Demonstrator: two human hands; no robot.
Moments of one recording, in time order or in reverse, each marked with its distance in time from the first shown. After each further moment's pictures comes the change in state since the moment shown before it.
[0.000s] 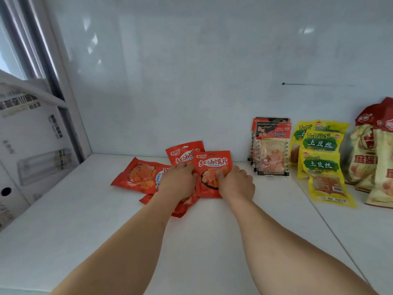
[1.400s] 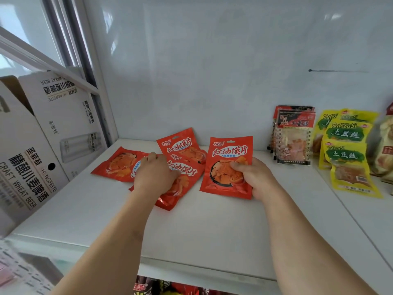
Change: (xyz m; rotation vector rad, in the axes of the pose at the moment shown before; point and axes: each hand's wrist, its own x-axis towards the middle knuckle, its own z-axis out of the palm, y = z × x) left_hand -0.084 -0.069 -0.049 0.018 0.052 -0.361; right_hand -0.021 0.003 -0.006 1.039 -0.381 0.059
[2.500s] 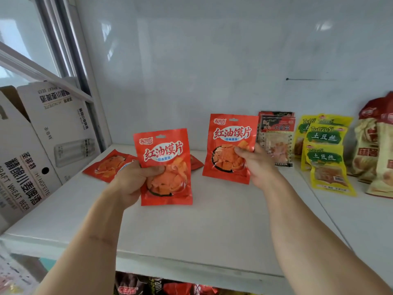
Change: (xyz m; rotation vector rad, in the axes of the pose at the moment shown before) left_hand -0.032 -0.012 -0.023 -1.462 -0.322 -0.096; right_hand -0.008 -0.040 -0.040 0.226 -0.004 -0.158
